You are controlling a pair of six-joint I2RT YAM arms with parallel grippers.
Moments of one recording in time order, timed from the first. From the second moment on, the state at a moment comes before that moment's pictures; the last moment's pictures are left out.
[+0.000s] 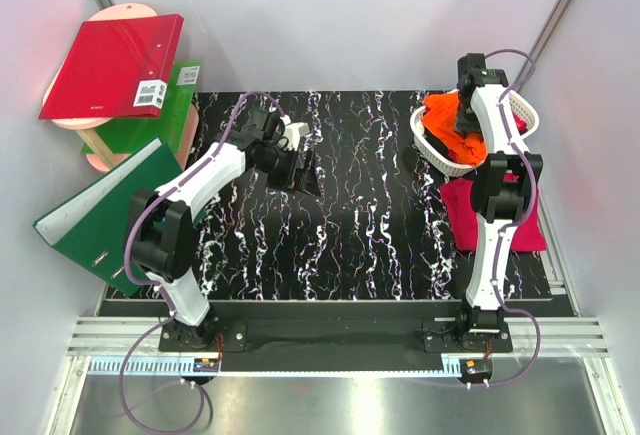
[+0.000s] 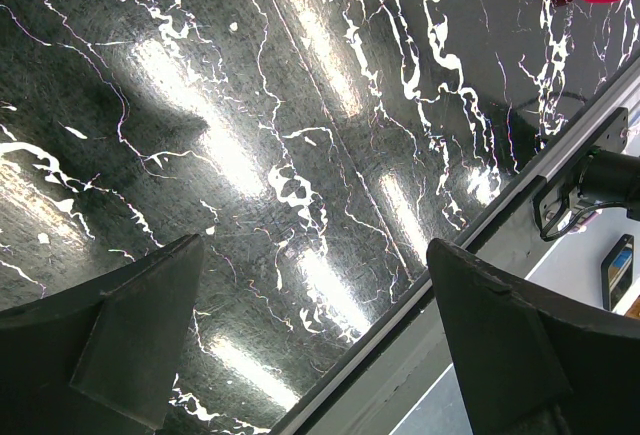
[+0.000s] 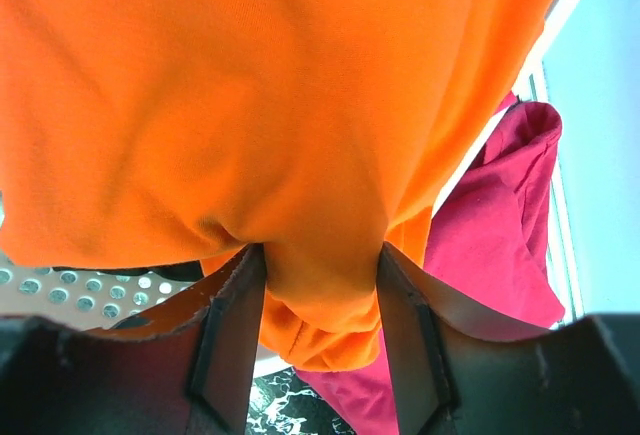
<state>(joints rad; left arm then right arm) -0.39 1.74 1.38 -0.71 0.58 -0.16 -0.02 2.29 2.27 -1.15 0.43 0.26</state>
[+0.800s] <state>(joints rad) -0.39 1.70 1.40 -0.71 0.50 -0.16 0.03 2.04 2.28 -1.09 0.52 0.26</state>
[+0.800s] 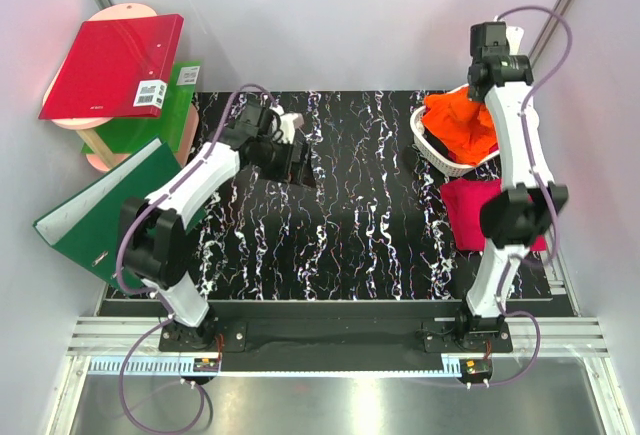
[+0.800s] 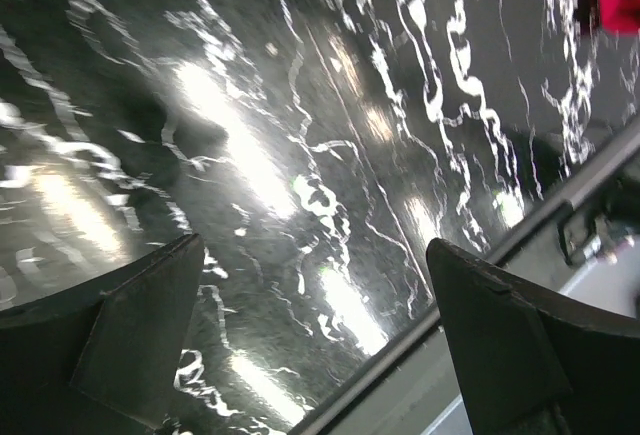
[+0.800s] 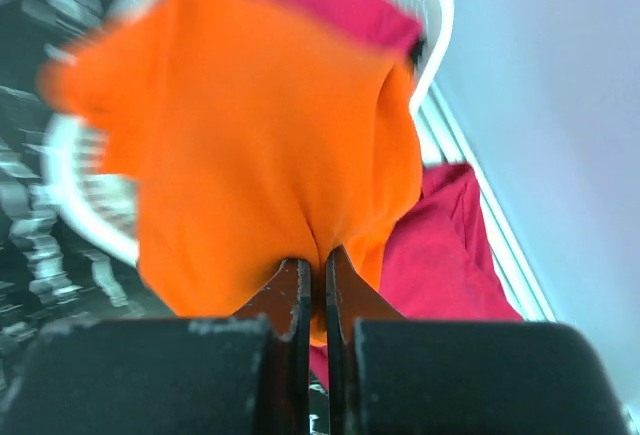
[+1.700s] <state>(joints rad) -0.15 1.57 1.43 -0.67 0.25 -0.37 0.43 1.62 1.97 -0.88 -0.11 0.33</state>
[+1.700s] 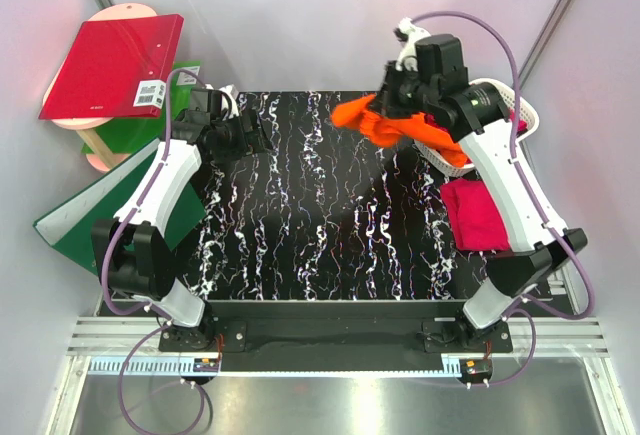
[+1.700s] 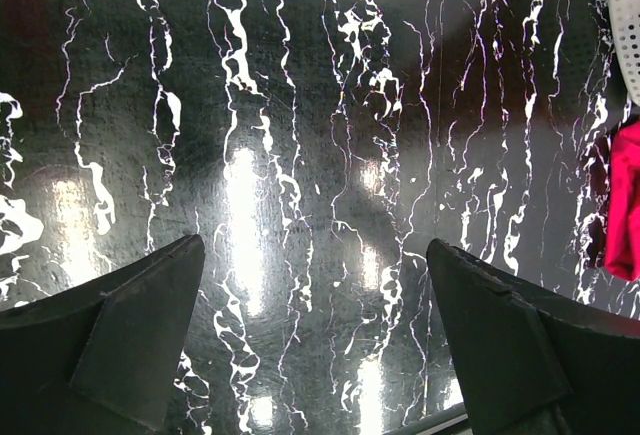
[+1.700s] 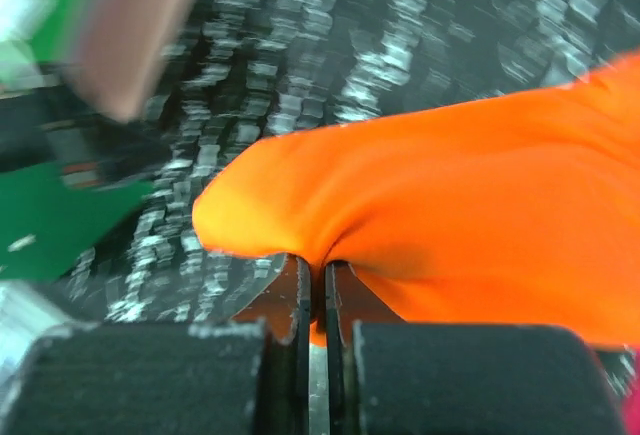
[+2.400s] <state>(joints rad) -0.14 1.64 1.51 -0.73 0.10 -0.42 0.78 1.66 2.15 -1.08 0.09 0.22</state>
